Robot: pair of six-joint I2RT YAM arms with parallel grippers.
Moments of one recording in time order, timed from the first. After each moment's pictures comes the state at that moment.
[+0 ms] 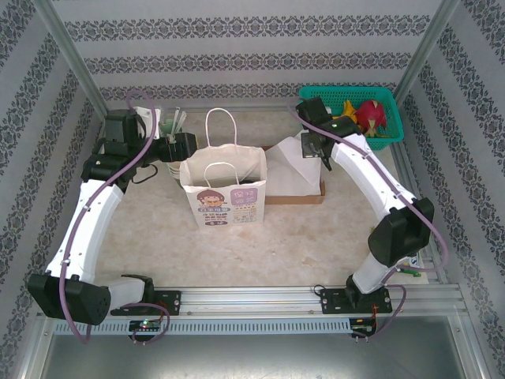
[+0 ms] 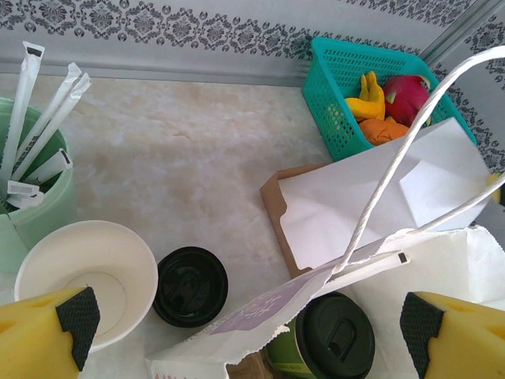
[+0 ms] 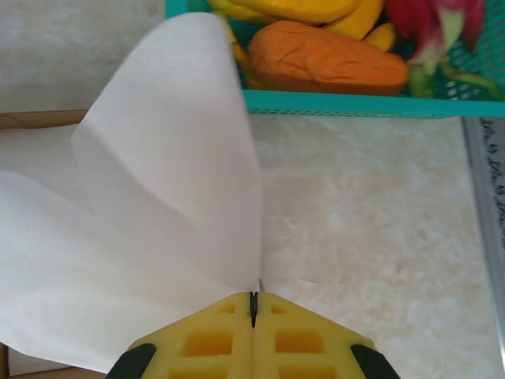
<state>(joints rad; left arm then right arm) -0.09 1.23 1.33 -0.67 0.40 -0.22 0.39 1.65 1.65 -1.07 0.41 0.33</state>
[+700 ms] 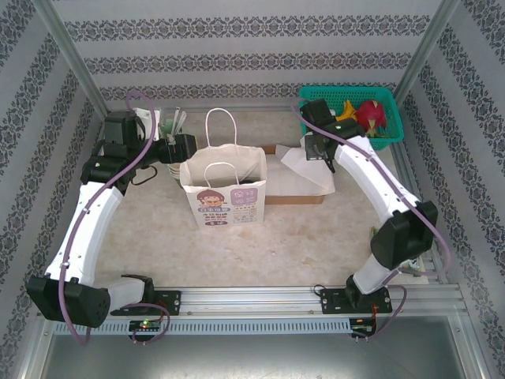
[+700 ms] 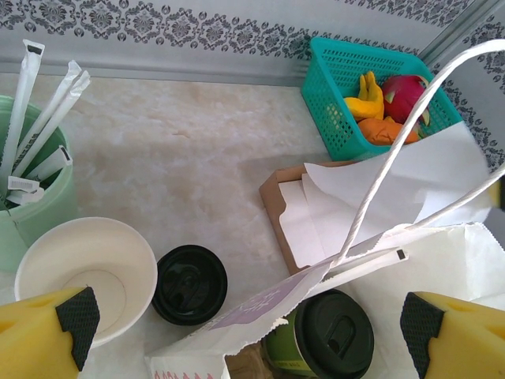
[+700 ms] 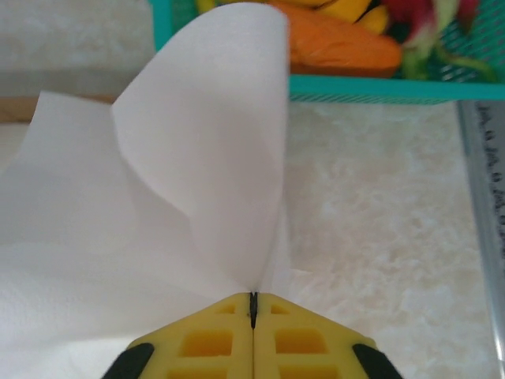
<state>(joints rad) -0.09 1.21 1.32 -0.67 0.40 -0.22 0.38 1.67 1.62 -1.07 0.37 0.33</state>
